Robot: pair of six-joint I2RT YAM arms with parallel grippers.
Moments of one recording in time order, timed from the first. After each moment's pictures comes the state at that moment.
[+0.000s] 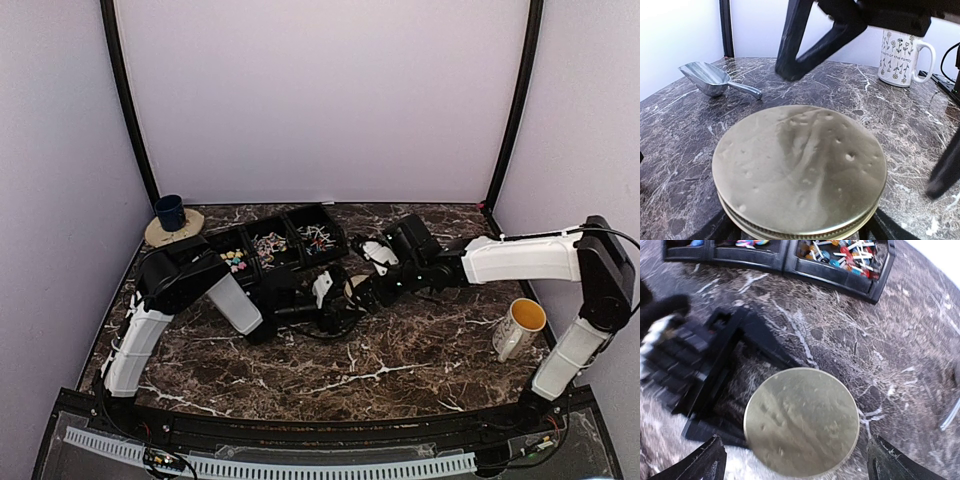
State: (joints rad) left arm -0.82 2.39 1.10 1.10 0.43 0.07; right arm 0.80 1.66 1.03 -0.23 0.01 0.00
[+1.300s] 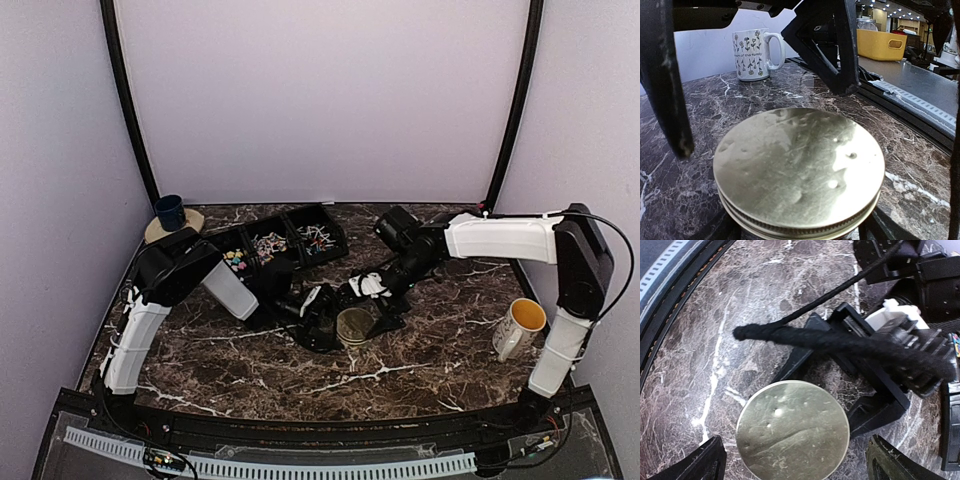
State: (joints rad) left arm -0.74 2.40 1.17 0.84 1.22 0.35; right arm 0.74 1.77 1.26 -0.70 -0.58 -1.19
